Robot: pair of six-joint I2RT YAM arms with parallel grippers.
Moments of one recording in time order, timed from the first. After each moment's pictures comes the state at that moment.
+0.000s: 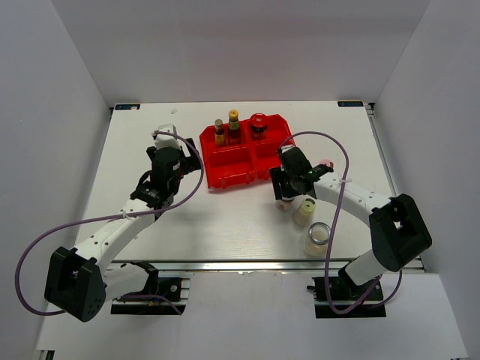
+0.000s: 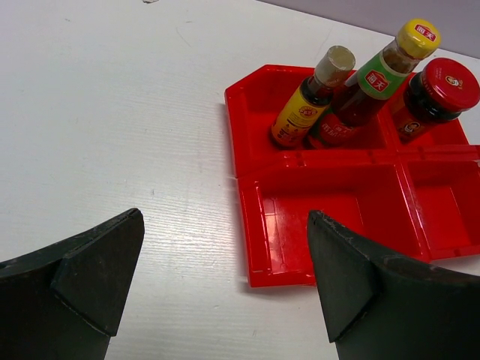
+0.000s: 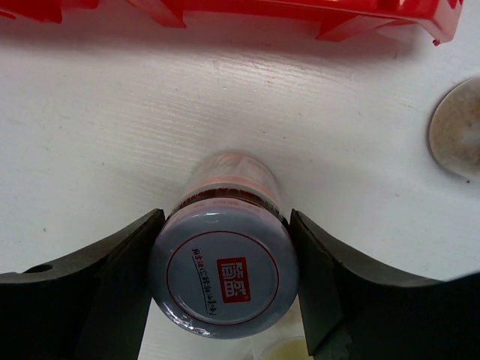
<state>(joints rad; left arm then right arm) -0.45 1.15 0.77 0.06 -0.43 -0.36 0.61 1.52 0.98 -0.45 0.15 0.24</state>
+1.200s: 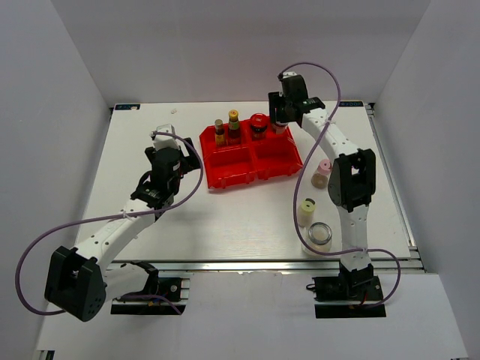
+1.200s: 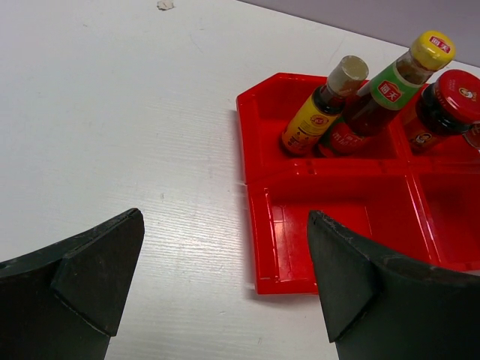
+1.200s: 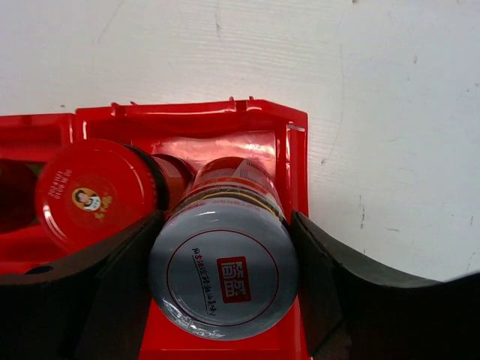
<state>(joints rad) -0.45 1.14 0.77 0.07 -0.46 -0.36 0.38 2.19 2.08 -0.56 0.11 0.13</state>
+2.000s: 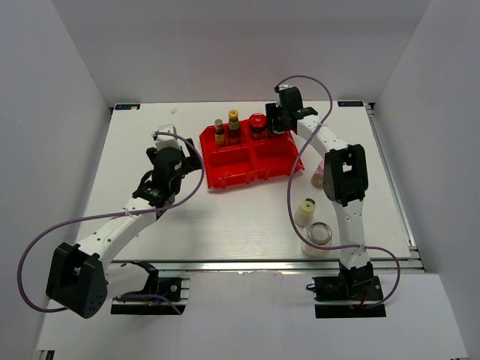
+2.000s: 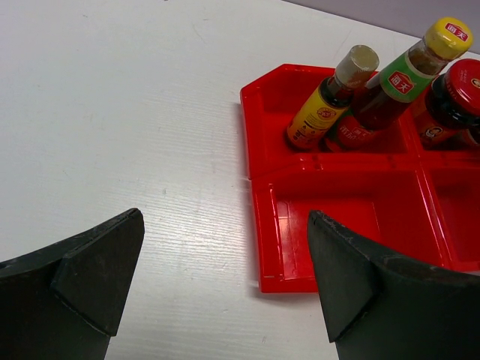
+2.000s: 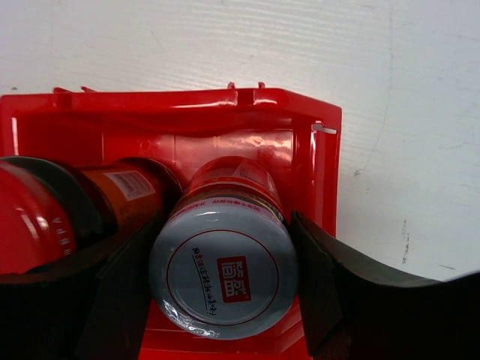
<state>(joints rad) -0.45 1.17 0.77 0.07 -0.47 -0.36 0.37 2.31 2.03 -0.44 0.04 0.12</state>
